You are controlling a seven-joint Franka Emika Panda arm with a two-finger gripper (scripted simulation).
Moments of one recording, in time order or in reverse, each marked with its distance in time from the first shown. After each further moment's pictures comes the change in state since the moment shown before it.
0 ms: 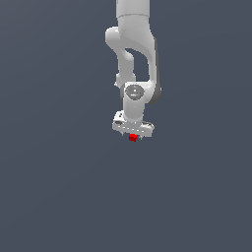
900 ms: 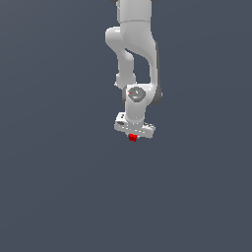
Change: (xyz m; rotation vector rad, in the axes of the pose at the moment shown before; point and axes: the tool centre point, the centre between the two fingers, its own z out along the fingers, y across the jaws) arm -0.009 -0.007 0.017 0.003 0.002 0.038
